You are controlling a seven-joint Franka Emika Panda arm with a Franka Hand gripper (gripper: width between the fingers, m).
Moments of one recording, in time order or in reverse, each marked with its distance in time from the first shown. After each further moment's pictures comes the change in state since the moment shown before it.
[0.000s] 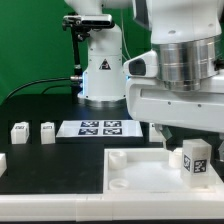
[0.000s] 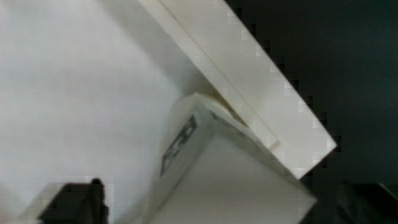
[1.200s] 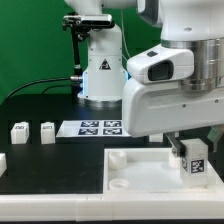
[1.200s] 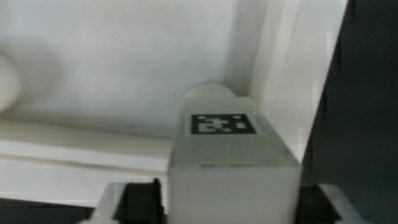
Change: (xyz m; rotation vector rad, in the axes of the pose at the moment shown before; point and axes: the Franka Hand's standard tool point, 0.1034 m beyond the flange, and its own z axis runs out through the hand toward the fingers) arm 0.003 0.001 -0.001 -0.064 -0.006 -0.721
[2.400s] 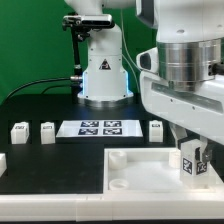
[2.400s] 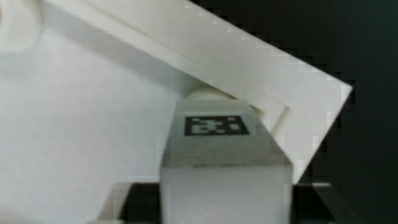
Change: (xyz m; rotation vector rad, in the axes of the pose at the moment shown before) arm 0.000 0.002 0.002 0.028 -0.008 1.349
